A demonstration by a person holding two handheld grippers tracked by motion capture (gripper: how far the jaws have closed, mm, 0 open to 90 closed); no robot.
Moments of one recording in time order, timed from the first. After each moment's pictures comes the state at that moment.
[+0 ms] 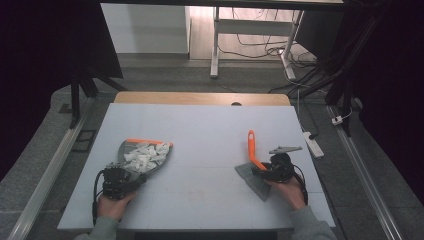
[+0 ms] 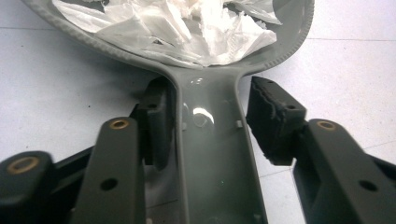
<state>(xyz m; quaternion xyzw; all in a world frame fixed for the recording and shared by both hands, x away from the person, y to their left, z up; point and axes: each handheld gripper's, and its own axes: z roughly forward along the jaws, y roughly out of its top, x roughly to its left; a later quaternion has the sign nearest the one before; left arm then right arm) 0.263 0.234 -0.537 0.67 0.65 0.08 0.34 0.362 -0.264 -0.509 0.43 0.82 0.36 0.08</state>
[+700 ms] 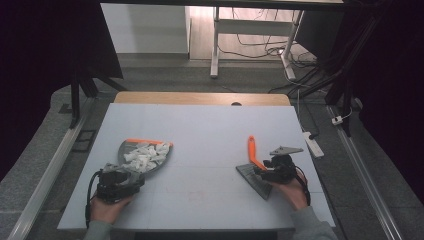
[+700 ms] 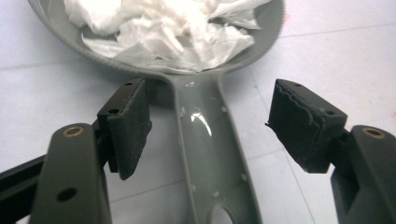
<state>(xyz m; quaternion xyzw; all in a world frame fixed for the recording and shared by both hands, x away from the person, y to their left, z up) 0.242 0.236 -0.515 0.71 0.59 0.14 0.34 0.350 -0.262 -0.498 0.41 0.83 0.35 0.14</state>
